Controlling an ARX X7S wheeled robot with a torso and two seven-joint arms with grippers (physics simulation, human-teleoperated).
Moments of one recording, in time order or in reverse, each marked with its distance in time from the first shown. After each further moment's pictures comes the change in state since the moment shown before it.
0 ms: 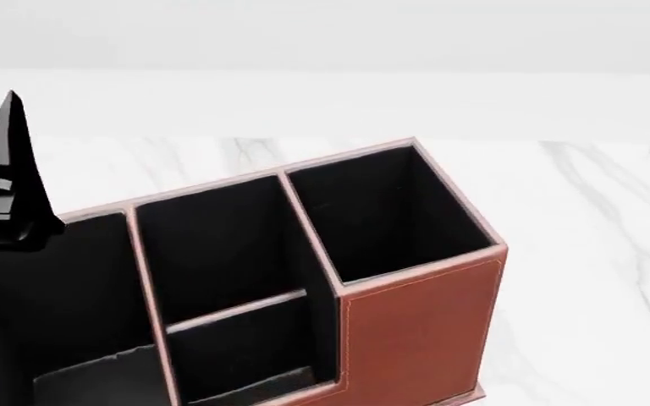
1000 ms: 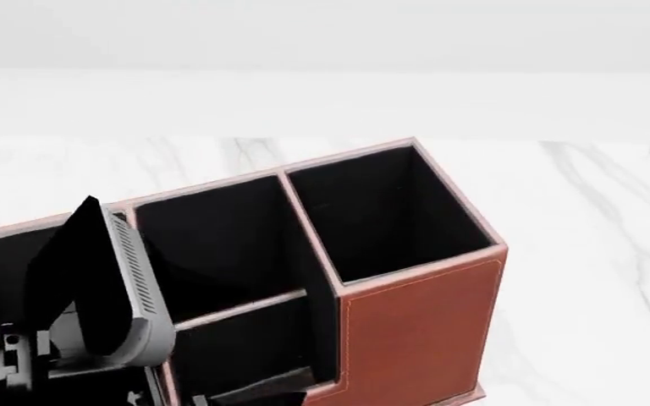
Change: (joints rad) left arm -0.405 -0.161 0.291 -0.132 -0.628 -0.776 0.398; right arm -0.090 0.029 0.043 -0.041 0.061 -0.020 0.032
